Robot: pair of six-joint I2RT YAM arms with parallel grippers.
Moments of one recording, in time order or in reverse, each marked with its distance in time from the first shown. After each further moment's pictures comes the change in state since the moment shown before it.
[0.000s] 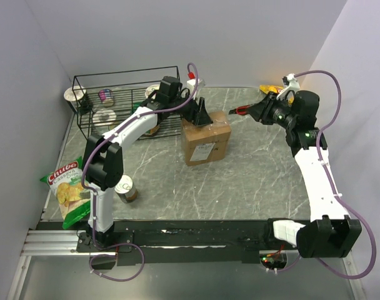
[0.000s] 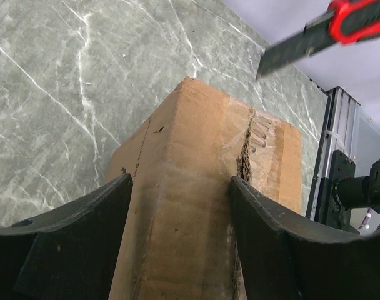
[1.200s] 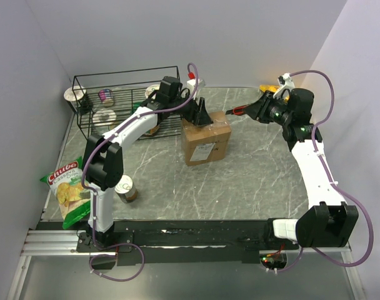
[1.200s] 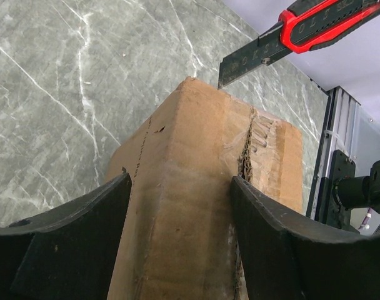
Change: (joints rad) left arm -0.002 0.000 0.000 -0.001 -0.001 0.000; right arm 0.000 0.083 -0.002 0.057 -0.032 0.043
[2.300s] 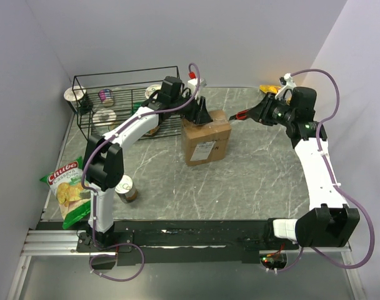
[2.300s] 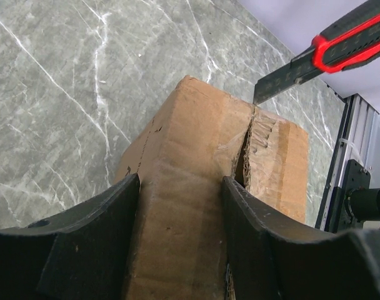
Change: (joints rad) left arm -0.013 0.000 0.013 -0.020 -0.080 0.000; right arm -0.015 0.007 0.085 -0.205 0.022 -0.046
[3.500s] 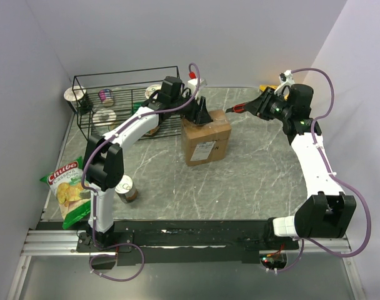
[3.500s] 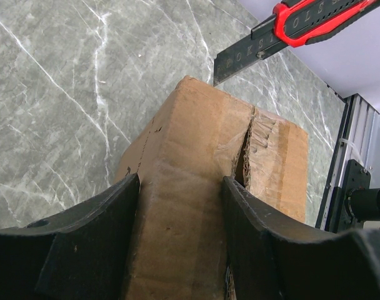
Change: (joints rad) left arm -0.002 0.000 0.000 0.000 -0.001 0.001; right arm -0.005 0.070 -0.025 0.185 -0.027 0.107
